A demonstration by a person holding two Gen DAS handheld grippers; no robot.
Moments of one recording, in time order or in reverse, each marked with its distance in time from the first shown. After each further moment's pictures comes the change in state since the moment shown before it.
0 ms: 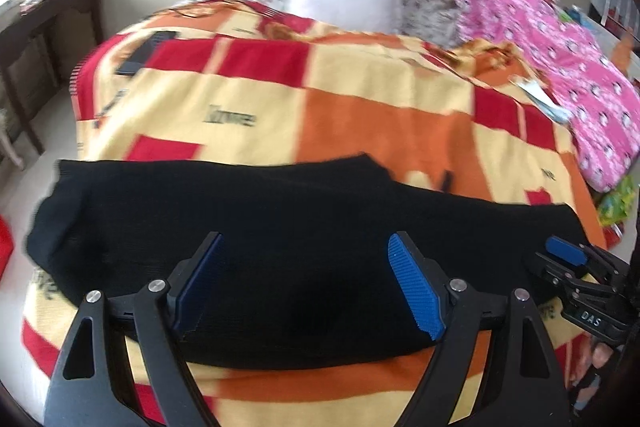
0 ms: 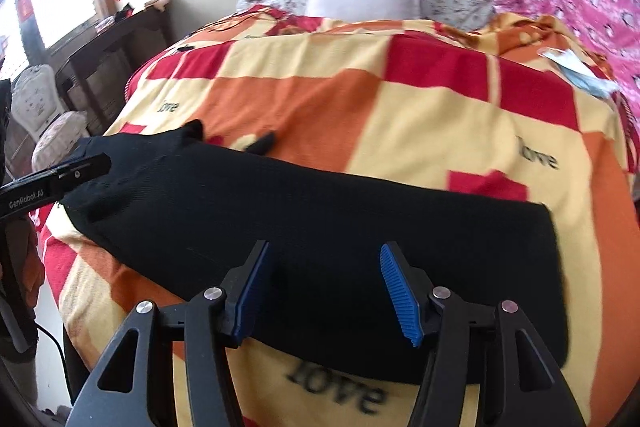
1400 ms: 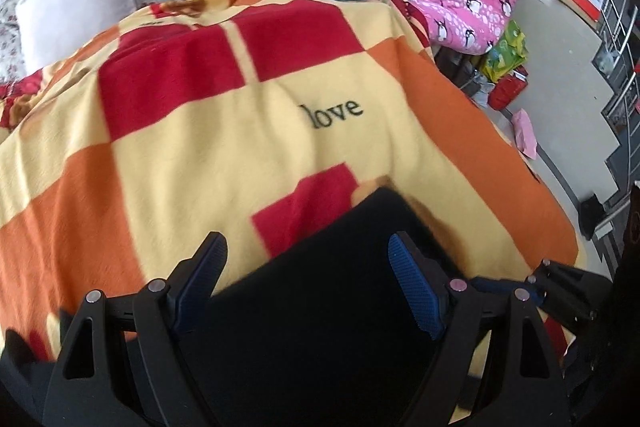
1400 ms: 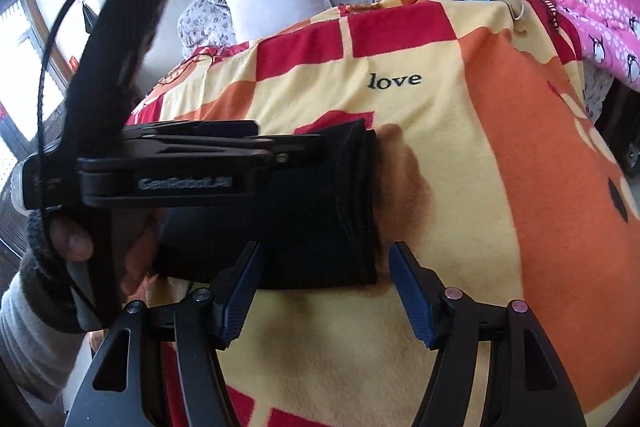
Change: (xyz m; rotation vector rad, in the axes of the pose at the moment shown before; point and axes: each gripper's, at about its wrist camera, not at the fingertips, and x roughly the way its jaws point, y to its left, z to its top) left arm 0.087 -0.273 0.028 0.543 0.184 -0.408; right arm -0.049 -0.114 -0.057 0.306 -0.038 0.042
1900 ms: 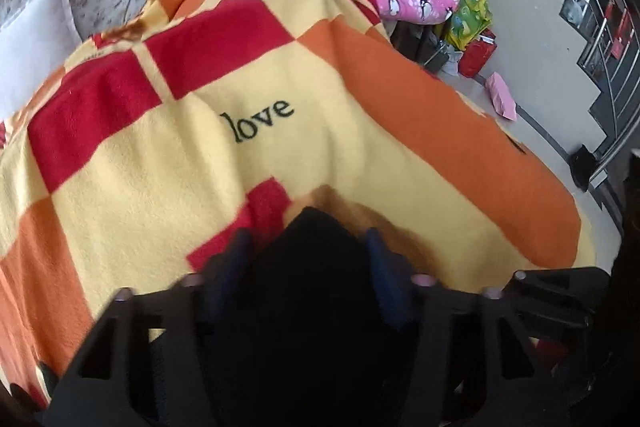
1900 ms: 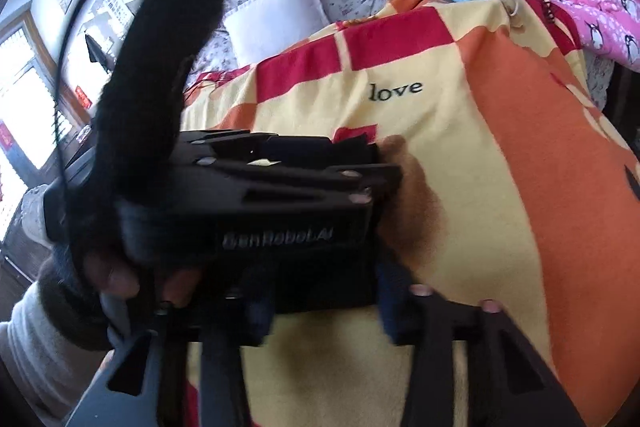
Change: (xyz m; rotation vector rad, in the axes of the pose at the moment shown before) left arm 0.021 -0.040 0.004 0.168 0.007 -0.058; right arm 0.008 -0.006 0.000 0.072 -0.078 0.046
